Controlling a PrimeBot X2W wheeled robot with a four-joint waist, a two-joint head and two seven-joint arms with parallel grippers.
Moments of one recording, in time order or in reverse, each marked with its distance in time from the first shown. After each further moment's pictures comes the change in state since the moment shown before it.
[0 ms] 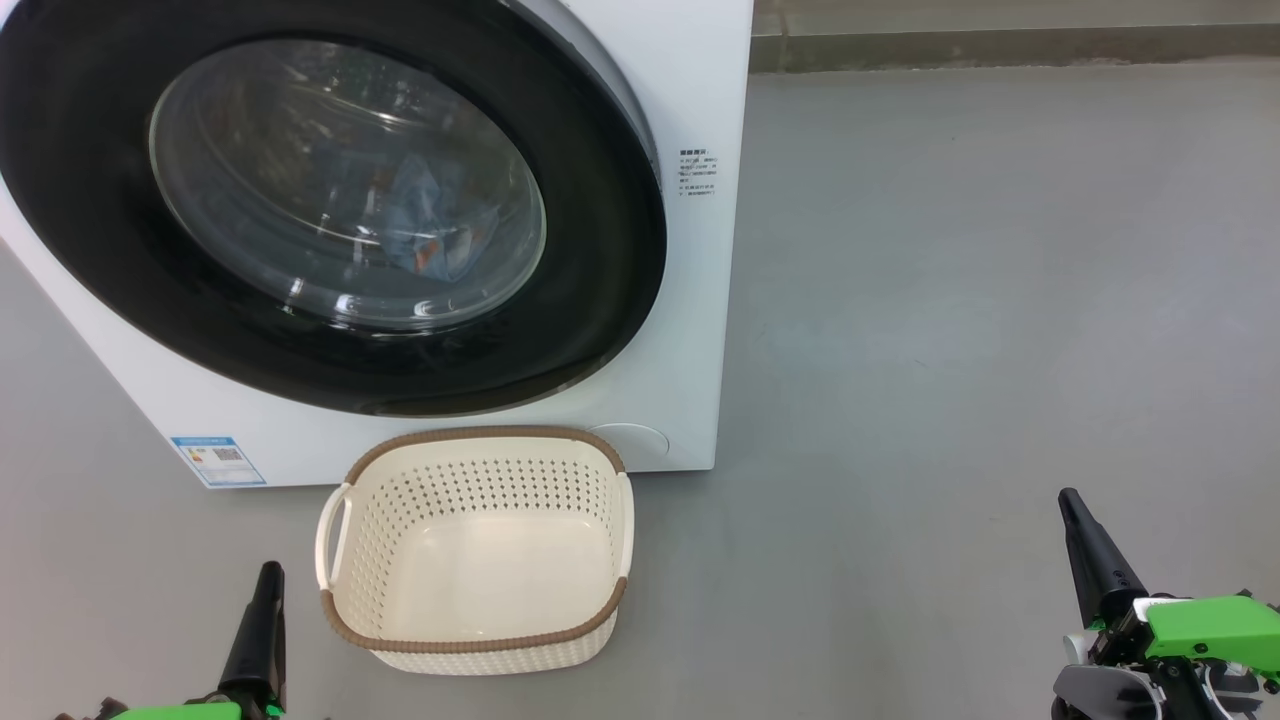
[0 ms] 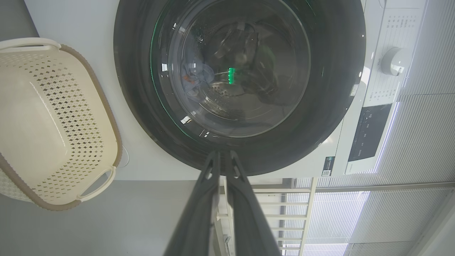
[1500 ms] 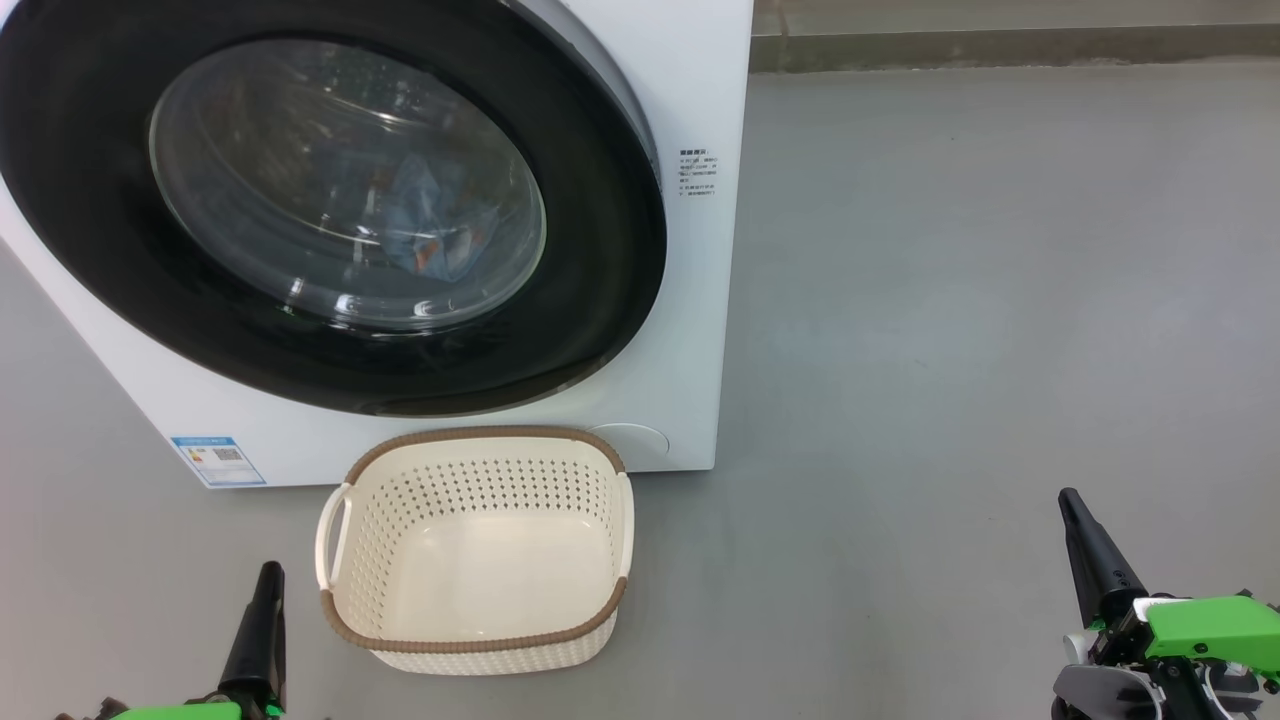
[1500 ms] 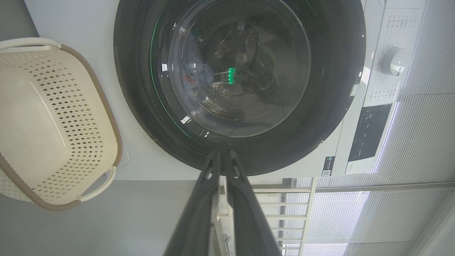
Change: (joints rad) left arm 0.000 0.000 0.000 0.000 0.000 0.000 0.000; right arm 0.000 0.000 0.000 0.000 0.000 0.000 0.000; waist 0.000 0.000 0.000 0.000
